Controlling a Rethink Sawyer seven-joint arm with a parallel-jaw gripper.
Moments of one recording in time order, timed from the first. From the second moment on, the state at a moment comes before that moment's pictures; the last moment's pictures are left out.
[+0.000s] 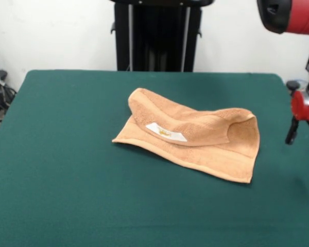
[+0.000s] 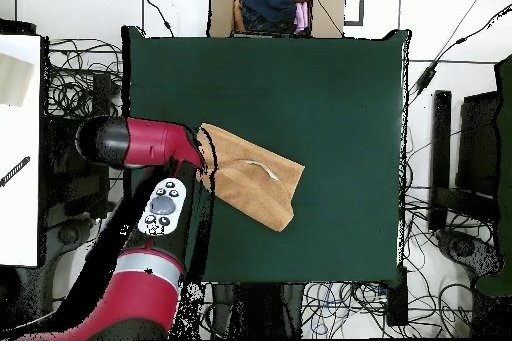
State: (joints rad) arm 0.32 -0.35 -0.24 1.35 0.41 0.60 1.59
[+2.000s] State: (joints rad) arm 0.17 -0.37 -0.24 1.42 0.32 0.60 1.59
